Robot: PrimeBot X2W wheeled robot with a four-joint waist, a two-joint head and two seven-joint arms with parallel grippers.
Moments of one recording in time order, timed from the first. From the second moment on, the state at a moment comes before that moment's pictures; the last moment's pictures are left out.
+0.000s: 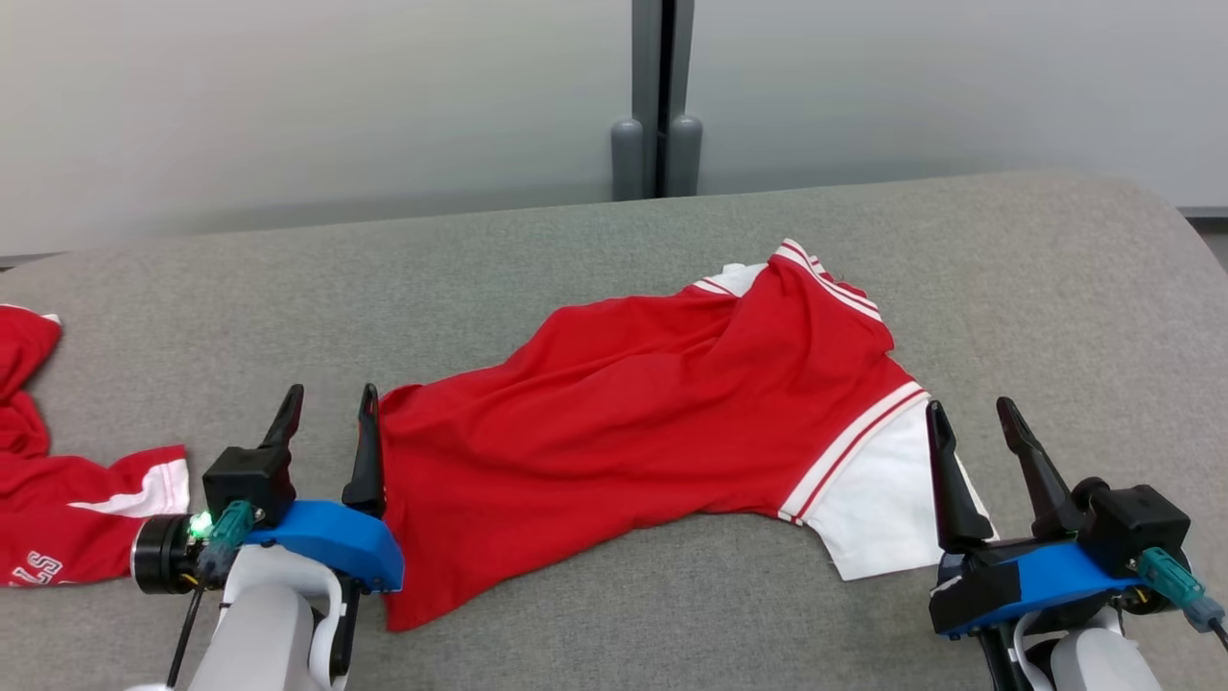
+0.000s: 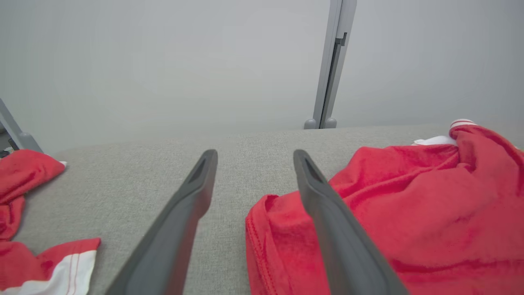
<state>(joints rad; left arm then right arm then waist) -0.35 0.14 -0.14 0.64 -0.20 -0.05 -0.26 -0.15 -0.05 -0.02 0.25 0.19 0.13 -0.23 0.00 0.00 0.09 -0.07</state>
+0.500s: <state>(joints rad) -0.11 0.11 -0.04 0.28 -0.12 -0.03 -0.26 -0.11 -0.05 0.01 0.22 0.19 0.13 -0.24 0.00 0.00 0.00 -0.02</state>
